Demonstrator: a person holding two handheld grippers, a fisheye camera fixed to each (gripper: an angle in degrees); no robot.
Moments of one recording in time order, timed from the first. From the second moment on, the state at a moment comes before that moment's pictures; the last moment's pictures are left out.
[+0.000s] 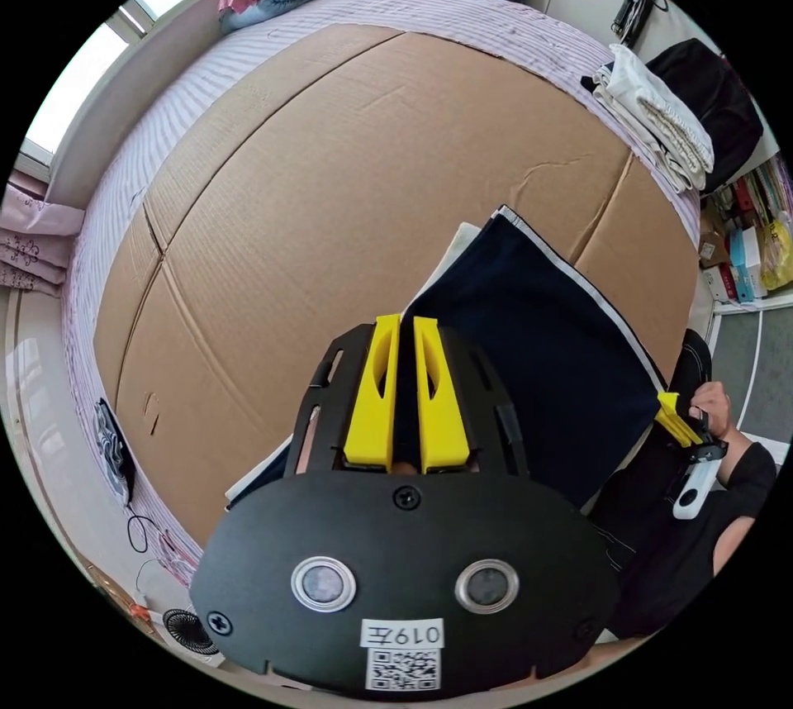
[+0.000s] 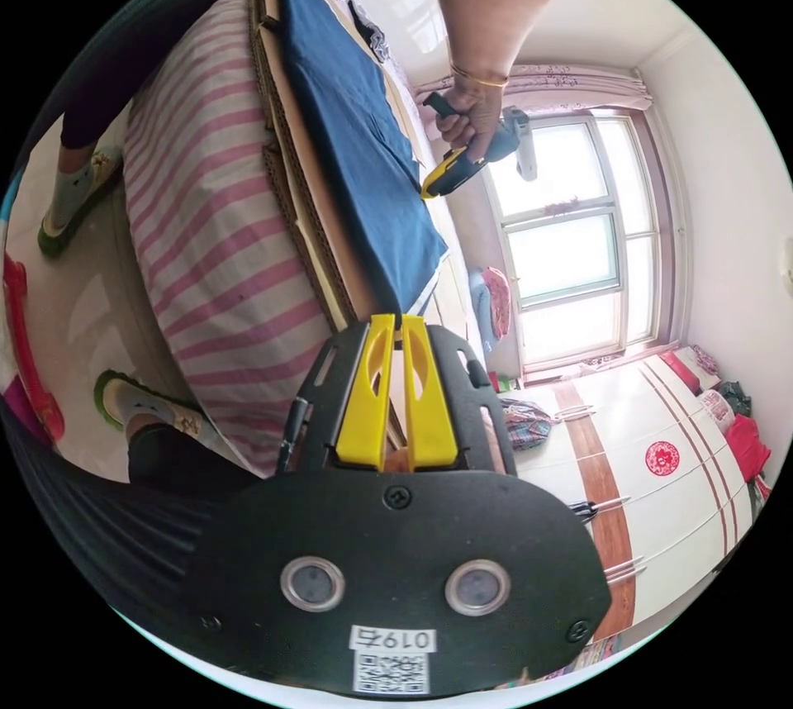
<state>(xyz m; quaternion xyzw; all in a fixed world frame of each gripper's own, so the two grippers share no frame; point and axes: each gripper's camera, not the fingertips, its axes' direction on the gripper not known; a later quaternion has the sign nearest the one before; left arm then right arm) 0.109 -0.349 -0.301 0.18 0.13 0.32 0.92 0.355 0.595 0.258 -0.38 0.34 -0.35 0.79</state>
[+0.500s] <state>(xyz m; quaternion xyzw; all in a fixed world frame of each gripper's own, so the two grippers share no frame) -0.045 -0.302 -0.260 0.24 0.27 0.25 0.90 0.463 0.448 0.158 -0.26 0.34 -0.07 0.90</state>
